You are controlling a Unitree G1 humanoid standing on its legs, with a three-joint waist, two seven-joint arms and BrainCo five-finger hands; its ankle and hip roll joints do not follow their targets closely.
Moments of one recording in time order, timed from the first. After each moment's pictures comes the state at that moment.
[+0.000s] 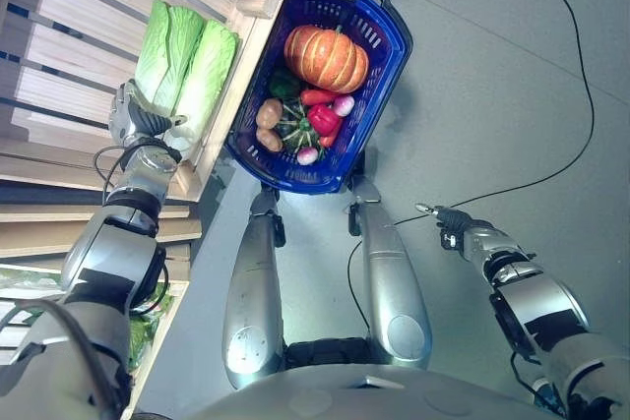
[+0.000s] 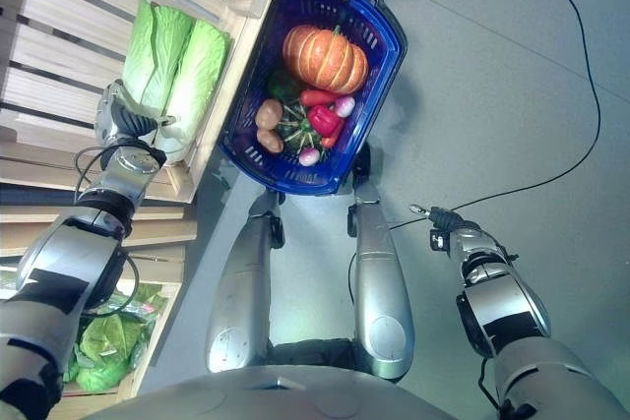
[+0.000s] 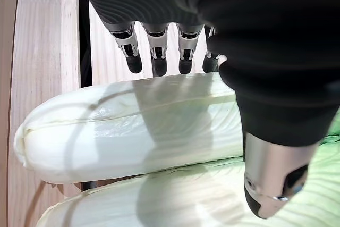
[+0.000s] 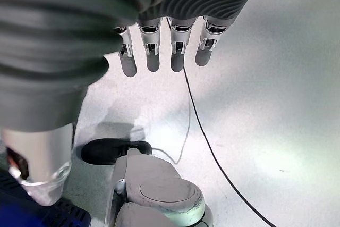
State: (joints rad) left arm -0.89 0.57 -0.36 1.27 0.04 -0.04 0.55; right arm -0.60 -0.42 0.28 1.33 0.43 0.16 0.05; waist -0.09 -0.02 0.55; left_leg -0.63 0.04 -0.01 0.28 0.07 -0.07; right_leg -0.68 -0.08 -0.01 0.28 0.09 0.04
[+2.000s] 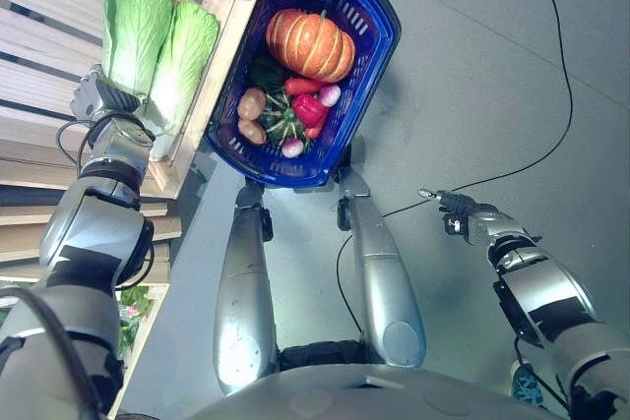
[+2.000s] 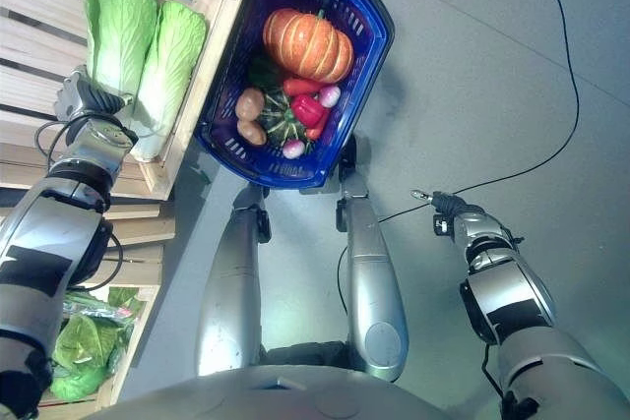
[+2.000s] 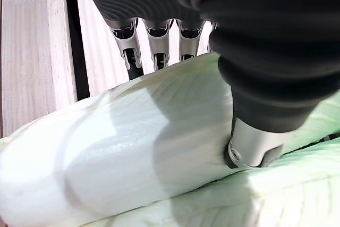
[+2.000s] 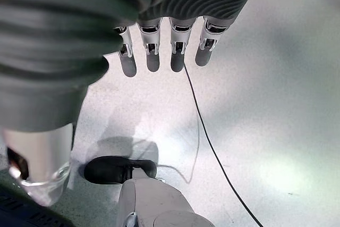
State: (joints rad) left arm -1.03 0.64 -0.44 1.36 0.04 0.11 0.51; right arm -0.67 -0.45 0.33 1.33 0.45 0.18 0.07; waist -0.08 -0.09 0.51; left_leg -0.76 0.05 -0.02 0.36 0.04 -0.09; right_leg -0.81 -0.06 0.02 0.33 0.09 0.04
